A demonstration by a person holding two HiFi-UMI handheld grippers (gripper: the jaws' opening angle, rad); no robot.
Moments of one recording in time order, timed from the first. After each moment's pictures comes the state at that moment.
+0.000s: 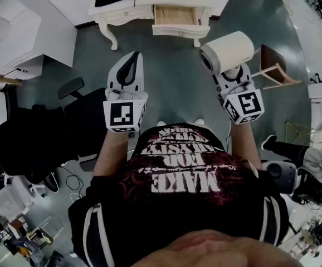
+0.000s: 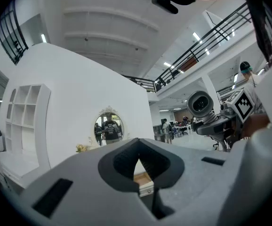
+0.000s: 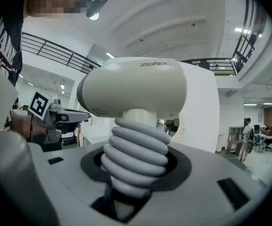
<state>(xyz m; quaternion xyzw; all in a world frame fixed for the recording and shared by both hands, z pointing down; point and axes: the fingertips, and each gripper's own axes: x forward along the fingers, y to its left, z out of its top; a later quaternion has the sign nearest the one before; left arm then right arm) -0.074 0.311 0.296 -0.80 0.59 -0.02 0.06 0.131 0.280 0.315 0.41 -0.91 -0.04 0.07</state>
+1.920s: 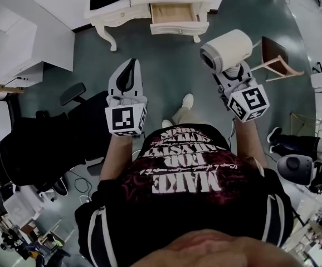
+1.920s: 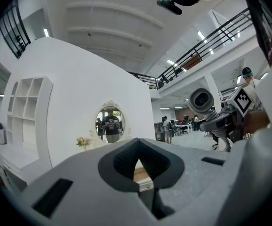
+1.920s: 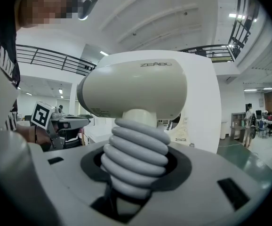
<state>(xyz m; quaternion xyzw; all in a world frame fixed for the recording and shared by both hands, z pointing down) -0.087 0.298 0.327 -0.80 0.60 -0.02 0.03 0.131 0.268 0.337 0.40 -0.91 0.02 0.08</state>
